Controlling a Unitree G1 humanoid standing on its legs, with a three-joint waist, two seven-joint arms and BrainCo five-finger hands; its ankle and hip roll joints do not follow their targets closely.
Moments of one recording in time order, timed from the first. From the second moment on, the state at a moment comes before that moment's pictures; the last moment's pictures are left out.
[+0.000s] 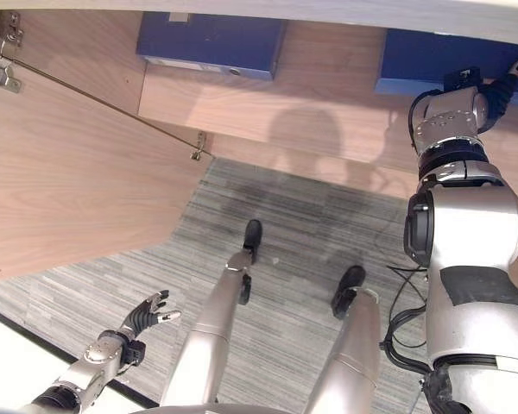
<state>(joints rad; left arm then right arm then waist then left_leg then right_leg) -0.04 0.53 -0.54 0.68 -0.49 -0.14 -0.01 -1.48 -0.64 0.05 1.47 1.27 -0.27 -0.61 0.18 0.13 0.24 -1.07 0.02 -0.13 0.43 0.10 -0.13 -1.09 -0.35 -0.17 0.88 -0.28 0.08</state>
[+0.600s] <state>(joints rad) -0.06 0.53 -0.55 0.68 -0.49 -0.13 0.01 -1.48 -0.65 0.08 1.50 1.24 -0.23 -0.57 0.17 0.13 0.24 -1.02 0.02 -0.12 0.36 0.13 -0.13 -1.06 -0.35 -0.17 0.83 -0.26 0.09</state>
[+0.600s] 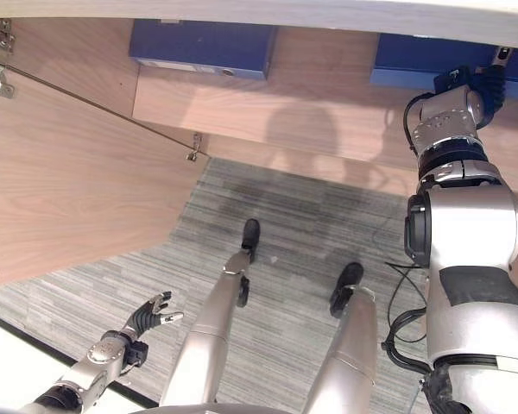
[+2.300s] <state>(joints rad) -0.10 0.49 -0.45 0.68 -0.54 -0.09 -0.01 -1.19 -0.49 0.02 1.39 1.20 -0.27 -0.66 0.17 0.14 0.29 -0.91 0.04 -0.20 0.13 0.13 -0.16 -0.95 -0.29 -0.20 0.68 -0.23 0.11</state>
